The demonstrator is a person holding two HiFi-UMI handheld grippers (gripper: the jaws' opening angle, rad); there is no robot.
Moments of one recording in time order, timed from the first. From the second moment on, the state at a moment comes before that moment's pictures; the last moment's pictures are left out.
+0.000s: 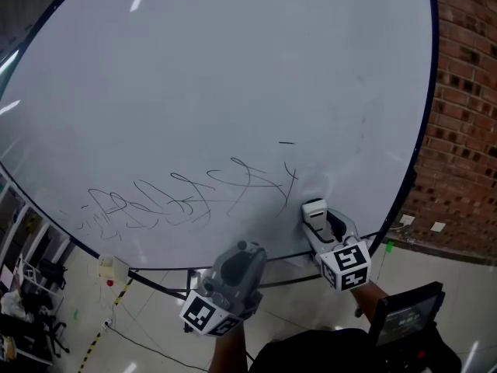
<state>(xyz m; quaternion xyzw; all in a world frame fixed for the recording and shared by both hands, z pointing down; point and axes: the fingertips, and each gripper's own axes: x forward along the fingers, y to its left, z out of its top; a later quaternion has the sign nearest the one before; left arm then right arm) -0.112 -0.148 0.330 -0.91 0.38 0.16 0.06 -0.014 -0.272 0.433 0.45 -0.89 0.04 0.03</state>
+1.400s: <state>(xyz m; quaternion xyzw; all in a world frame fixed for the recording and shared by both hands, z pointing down) -0.187 -0.100 0.333 -0.94 0.29 0.18 0.04 -0.051 -0.118 0.373 0.28 -0.93 0.14 -0.19</state>
